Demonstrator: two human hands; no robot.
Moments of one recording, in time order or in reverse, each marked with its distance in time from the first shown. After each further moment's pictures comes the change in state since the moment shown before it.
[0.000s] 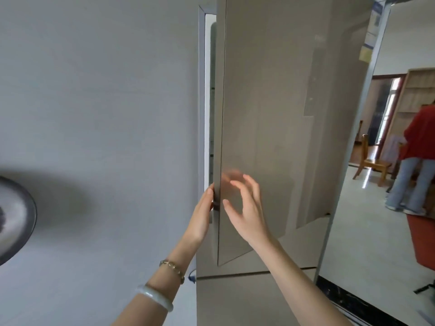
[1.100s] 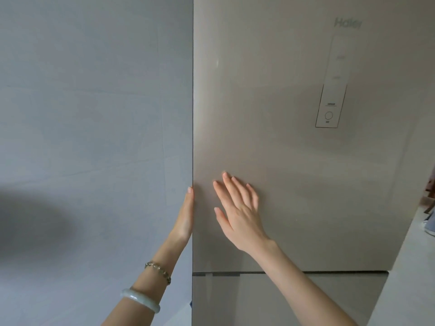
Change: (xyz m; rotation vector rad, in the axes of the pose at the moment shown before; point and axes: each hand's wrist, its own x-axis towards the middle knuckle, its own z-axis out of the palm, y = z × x) left_hand 0.183 -0.080 -0.064 -0.027 0.128 -0.107; right_hand 0.144 0.112 0.091 -0.553 -0.170 -0.355
